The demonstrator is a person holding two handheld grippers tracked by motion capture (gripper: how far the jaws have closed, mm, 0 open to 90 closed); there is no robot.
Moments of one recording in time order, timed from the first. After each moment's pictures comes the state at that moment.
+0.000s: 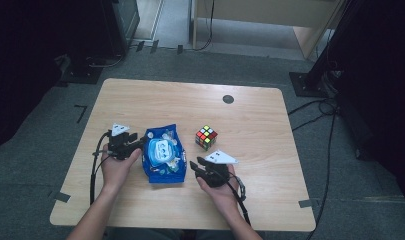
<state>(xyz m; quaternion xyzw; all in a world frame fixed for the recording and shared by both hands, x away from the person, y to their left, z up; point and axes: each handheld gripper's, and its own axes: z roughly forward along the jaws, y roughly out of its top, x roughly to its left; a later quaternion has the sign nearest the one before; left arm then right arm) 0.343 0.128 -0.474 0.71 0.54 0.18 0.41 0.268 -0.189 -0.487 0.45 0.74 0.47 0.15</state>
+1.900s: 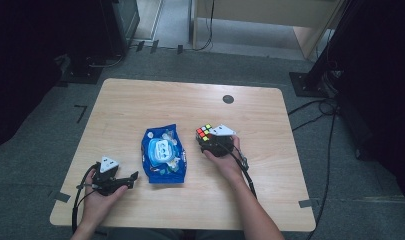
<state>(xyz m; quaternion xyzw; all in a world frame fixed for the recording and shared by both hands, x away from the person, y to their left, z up) 0.266 0.159 -0.514 0.77 0.51 0.18 0.35 0.370 -0.210 -0.515 0.45 0.76 0.40 0.23</state>
